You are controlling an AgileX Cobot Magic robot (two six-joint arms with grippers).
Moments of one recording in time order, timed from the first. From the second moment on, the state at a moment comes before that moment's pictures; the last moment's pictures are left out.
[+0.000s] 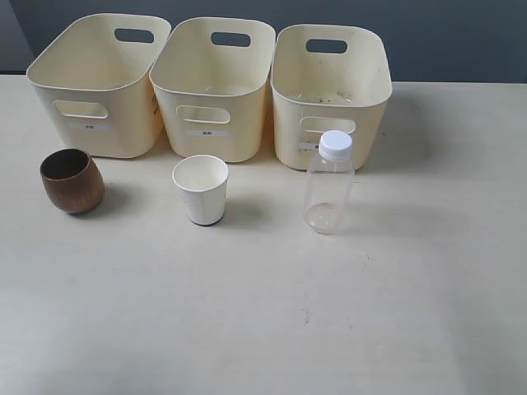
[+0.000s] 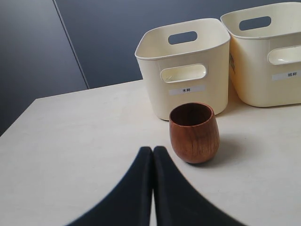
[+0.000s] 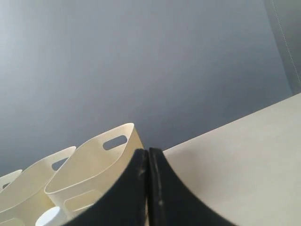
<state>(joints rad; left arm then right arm) 0.00 0.00 0.00 0.08 0.24 0.09 -0.04 0.00 0.00 0.51 0.01 -0.05</state>
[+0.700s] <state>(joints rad) 0.00 0.00 0.00 0.08 0.24 0.09 -0.04 0.00 -0.13 0.51 -0.02 -0.05</state>
